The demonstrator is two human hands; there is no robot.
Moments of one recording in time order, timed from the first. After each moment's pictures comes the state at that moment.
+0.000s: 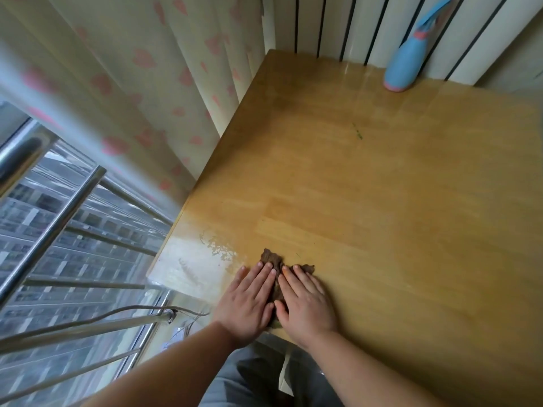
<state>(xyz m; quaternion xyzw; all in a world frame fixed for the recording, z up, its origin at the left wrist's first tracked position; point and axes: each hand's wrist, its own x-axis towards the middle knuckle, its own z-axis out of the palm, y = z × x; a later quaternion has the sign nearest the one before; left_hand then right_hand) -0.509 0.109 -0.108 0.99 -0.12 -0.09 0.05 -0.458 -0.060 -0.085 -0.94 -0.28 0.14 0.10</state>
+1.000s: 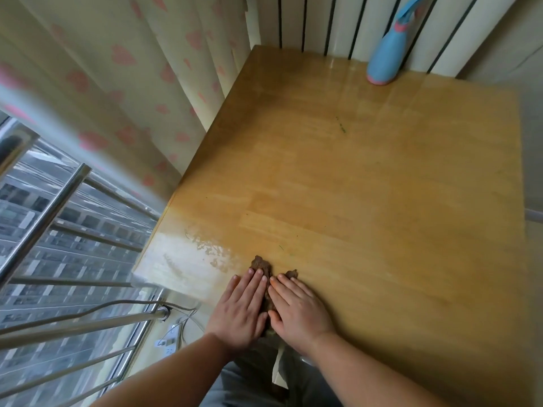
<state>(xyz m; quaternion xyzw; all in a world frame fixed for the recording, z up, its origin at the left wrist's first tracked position) -0.534 0.079 -0.102 0.99 -0.10 -0.10 0.05 -0.471 -0.093 -0.089 -0.91 -0.36 0.15 0.11</state>
